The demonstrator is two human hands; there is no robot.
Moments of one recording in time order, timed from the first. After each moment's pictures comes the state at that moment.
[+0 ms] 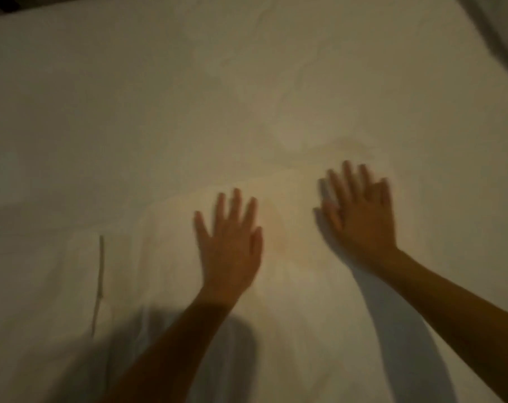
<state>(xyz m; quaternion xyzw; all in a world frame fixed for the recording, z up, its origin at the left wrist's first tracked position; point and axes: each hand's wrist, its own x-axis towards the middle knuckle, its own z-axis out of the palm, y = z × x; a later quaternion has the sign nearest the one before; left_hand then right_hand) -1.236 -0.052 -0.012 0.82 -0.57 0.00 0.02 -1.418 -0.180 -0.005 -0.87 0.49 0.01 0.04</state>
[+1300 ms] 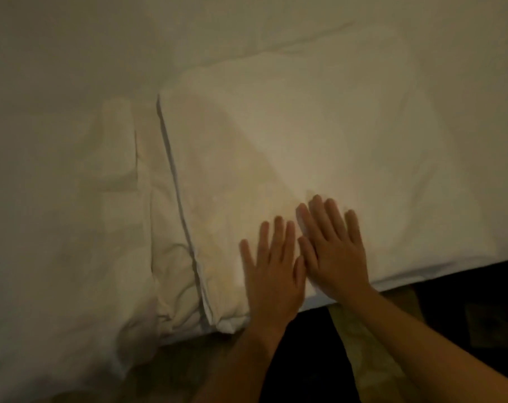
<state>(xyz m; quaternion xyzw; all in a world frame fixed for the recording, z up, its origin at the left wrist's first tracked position) -1.362 0.214 -0.020 0.81 -0.58 -0.09 0.03 -1.470 0.134 -0.028 -0.87 0.48 -0.03 0.05</state>
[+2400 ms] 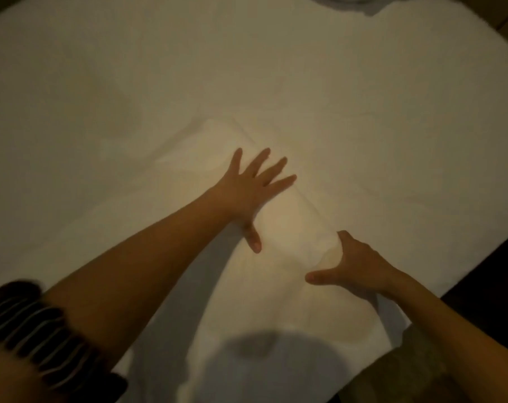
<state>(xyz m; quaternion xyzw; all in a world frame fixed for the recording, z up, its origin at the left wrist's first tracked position) -1.414 -0.203 0.016 0.37 -0.87 -0.12 -0.31 -1.635 -0.080 0.006 -0.51 0.67 0.07 0.54</state>
